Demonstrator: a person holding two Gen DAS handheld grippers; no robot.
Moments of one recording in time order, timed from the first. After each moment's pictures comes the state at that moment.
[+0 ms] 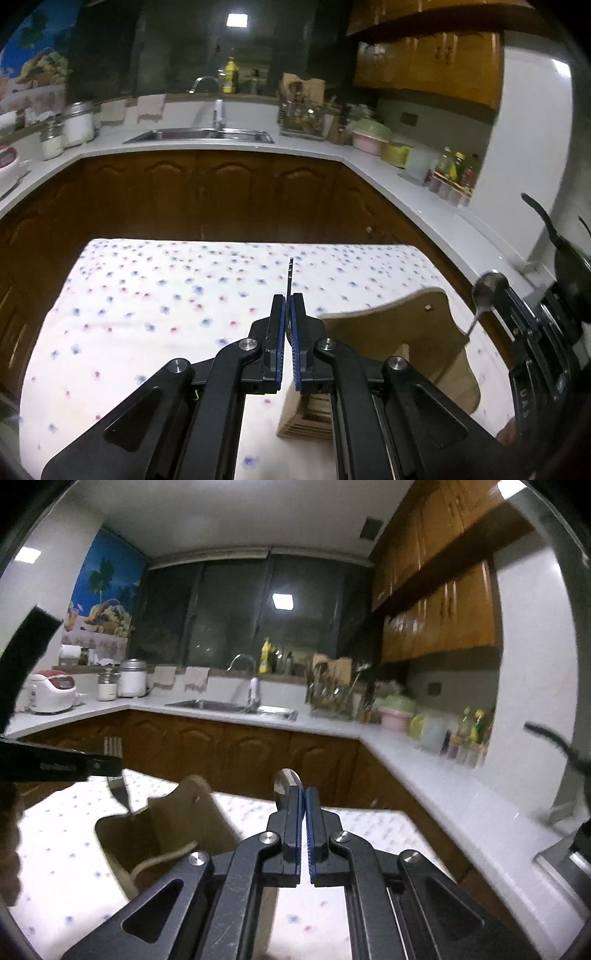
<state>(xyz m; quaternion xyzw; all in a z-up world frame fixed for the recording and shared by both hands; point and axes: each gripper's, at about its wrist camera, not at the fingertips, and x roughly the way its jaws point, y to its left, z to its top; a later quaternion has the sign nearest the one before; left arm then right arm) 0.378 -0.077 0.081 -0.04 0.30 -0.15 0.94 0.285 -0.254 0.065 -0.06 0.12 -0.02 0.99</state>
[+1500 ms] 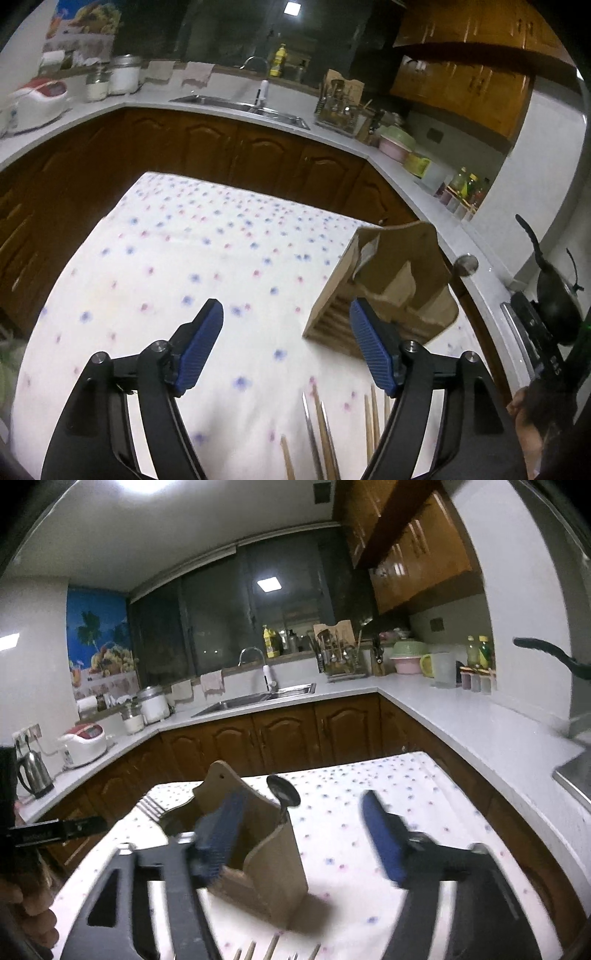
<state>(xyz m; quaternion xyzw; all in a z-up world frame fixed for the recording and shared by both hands) 0.268 0.007 0.070 -0.13 0.34 -0.11 0.93 0.219 -0.310 0.080 0.09 0.17 0.03 0.98</state>
